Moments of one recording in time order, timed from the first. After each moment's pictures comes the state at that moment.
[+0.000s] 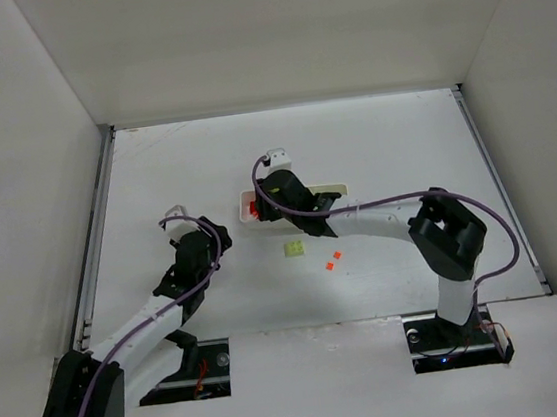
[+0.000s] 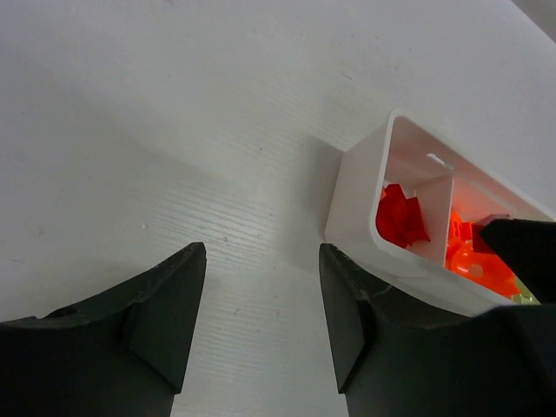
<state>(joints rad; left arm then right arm) -0.45 0.93 0.24 0.24 -0.41 -0.73 0.92 1.85 1.25 0.06 0.34 0.51</state>
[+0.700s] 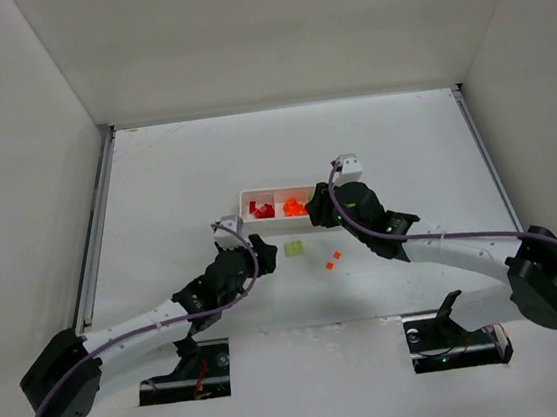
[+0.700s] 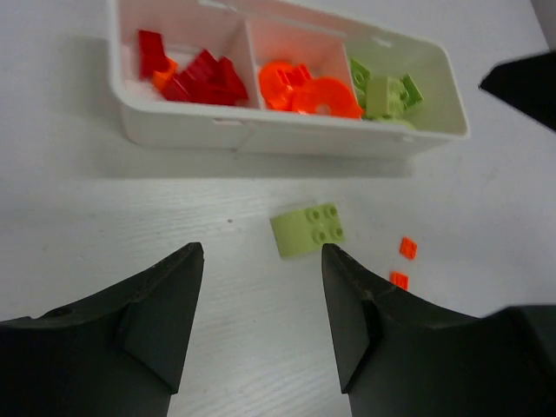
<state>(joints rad) -0.87 0.89 0.24 0.27 -0.42 -0.65 0.83 1.33 0.78 0.15 0.34 0.54</state>
